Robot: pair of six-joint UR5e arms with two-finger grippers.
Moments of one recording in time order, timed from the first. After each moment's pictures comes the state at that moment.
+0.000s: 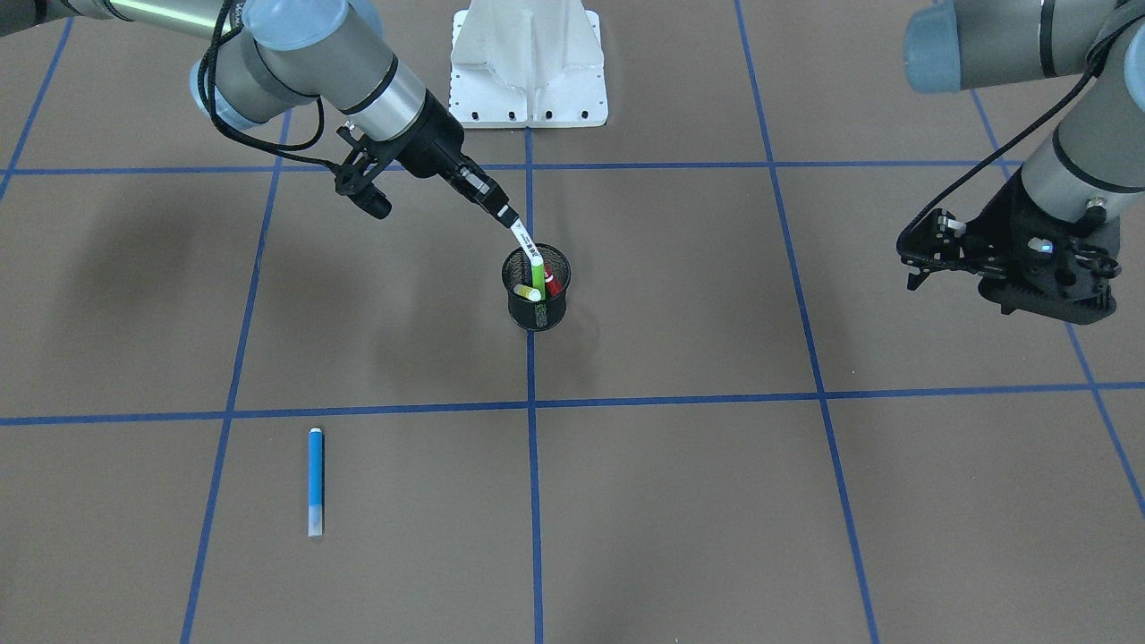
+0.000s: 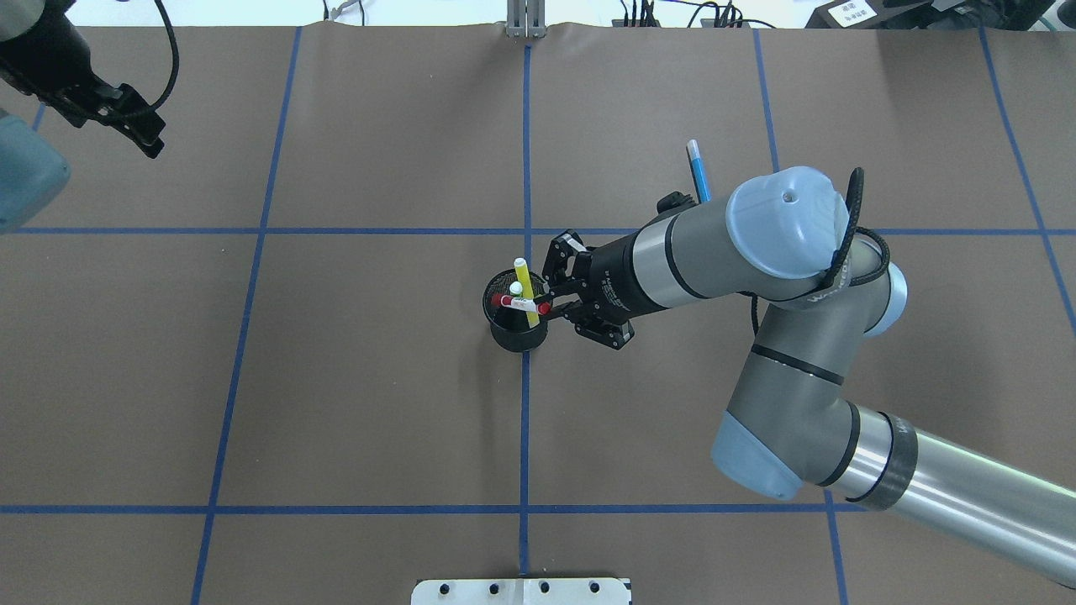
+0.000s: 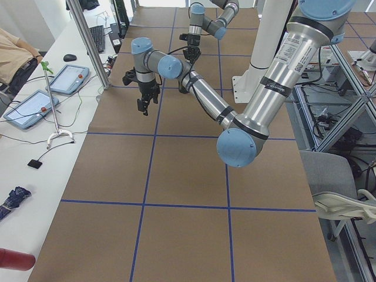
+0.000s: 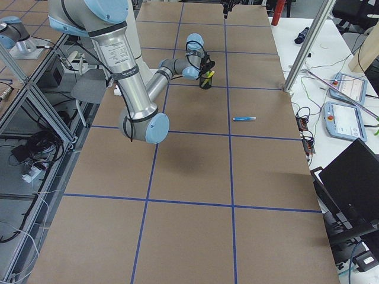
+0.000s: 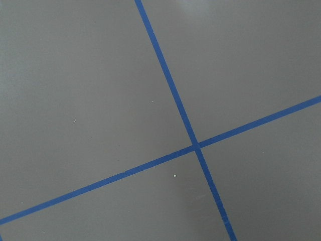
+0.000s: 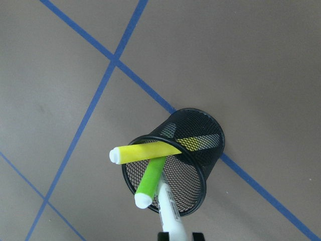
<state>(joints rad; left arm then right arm) -1.14 -2.05 -1.83 -1.23 -2.19 -0.20 0.59 -1.06 1.81 -0.99 2.04 2.28</state>
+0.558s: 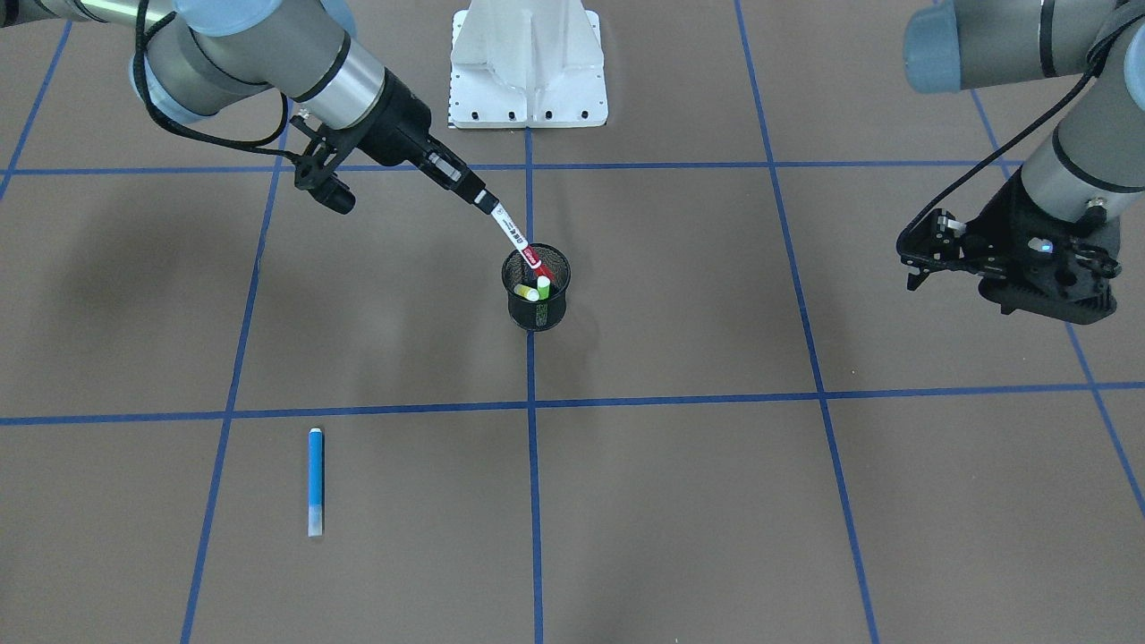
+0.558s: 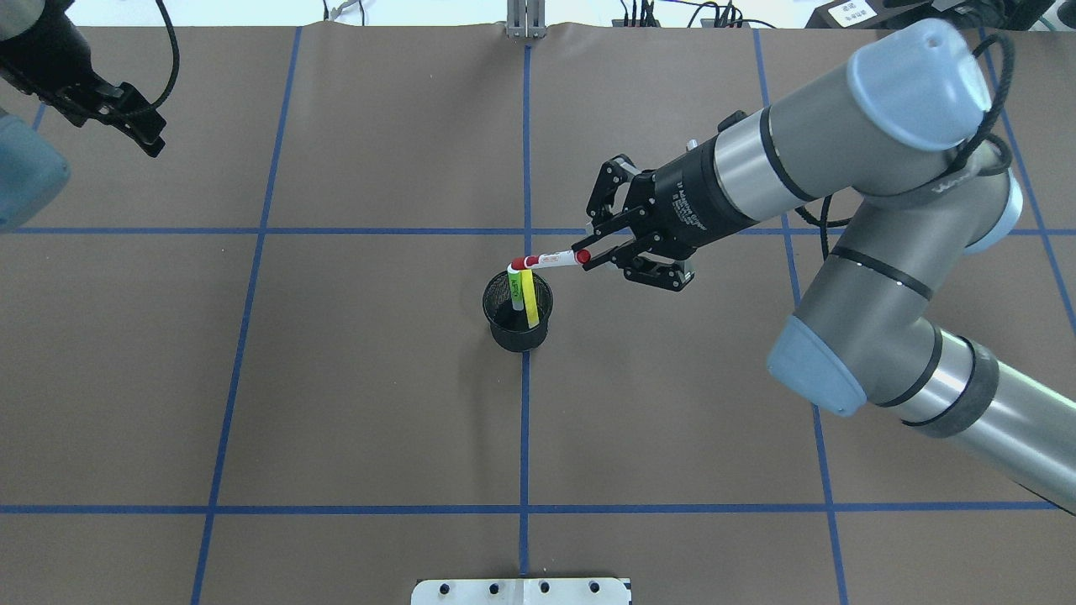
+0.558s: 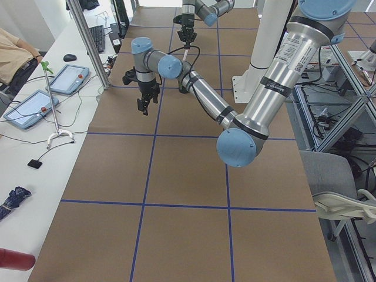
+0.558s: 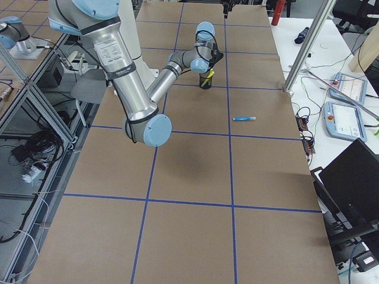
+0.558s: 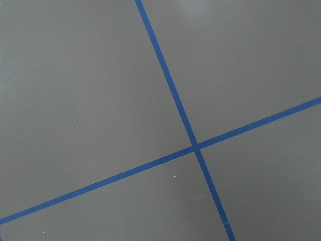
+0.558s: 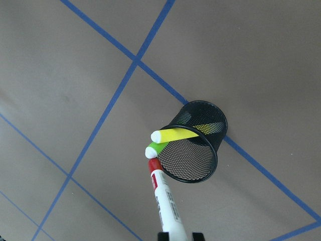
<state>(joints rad) -1.14 -2.05 -1.83 -1.23 -2.19 -0.21 0.77 -1.06 1.91 -1.06 2.29 2.28</state>
